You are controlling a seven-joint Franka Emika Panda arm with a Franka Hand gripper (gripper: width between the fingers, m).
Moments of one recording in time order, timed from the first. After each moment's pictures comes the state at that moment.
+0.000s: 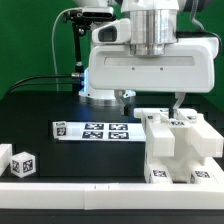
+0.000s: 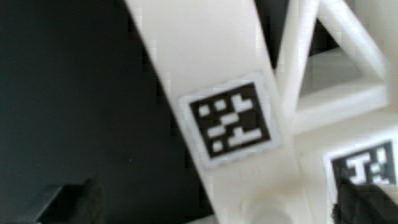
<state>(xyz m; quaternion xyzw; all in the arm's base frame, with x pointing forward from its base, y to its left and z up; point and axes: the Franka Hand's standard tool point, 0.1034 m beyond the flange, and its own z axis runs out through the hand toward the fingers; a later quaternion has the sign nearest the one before) 0.536 0.041 0.111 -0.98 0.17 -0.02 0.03</state>
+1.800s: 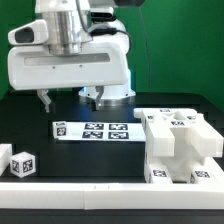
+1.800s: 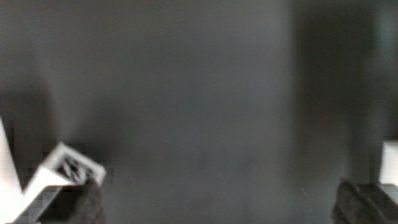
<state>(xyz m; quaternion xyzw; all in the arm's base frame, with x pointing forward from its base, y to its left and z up) 0.467 -0.100 0.089 -1.00 0.01 -0.01 0.03</state>
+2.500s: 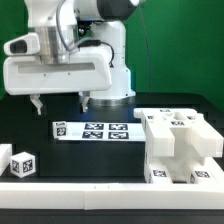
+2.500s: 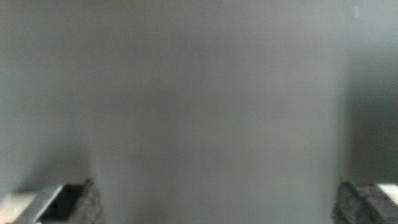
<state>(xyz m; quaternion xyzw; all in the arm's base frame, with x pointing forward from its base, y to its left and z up) 0.406 -0.111 0.058 -1.00 0.03 0.02 0.03</state>
